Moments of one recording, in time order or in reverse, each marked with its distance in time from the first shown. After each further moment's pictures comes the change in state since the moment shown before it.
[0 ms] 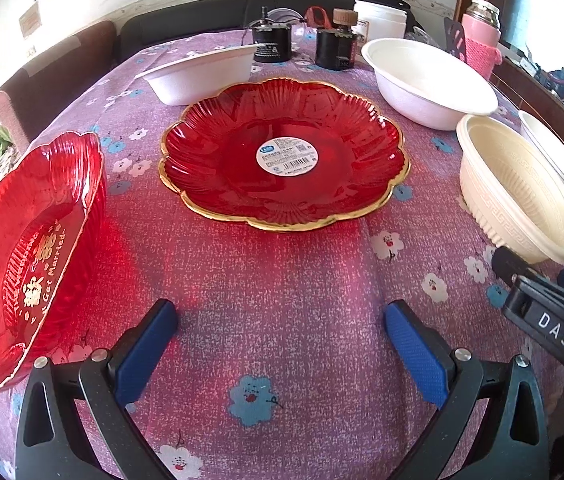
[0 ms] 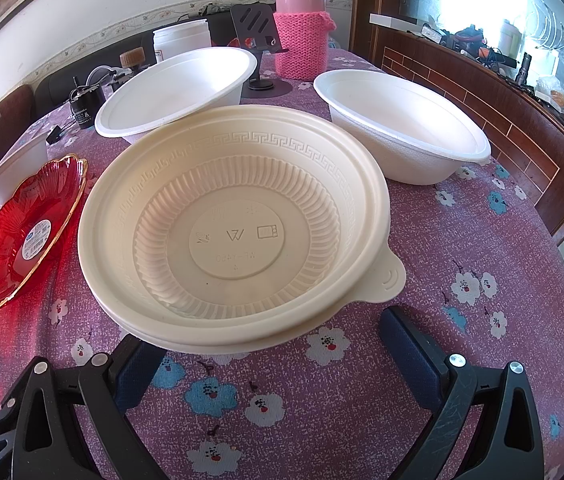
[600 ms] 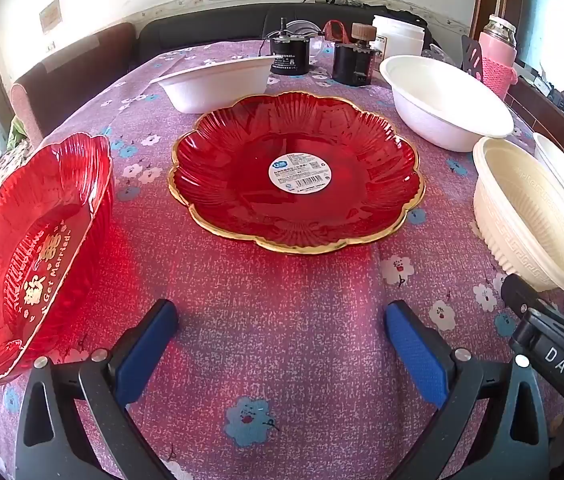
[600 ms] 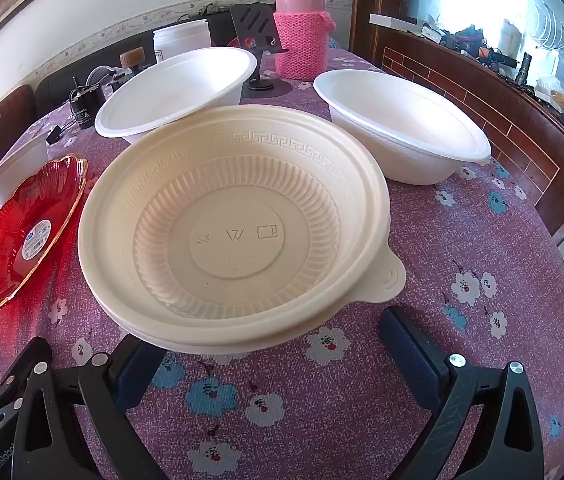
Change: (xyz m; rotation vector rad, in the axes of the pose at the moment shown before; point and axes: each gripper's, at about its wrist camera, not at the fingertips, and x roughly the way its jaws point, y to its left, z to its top) left arm 0.006 -0.001 0.007 -0.060 -0.054 0.042; right arm 0.000 0.000 0.000 0.000 0.000 0.000
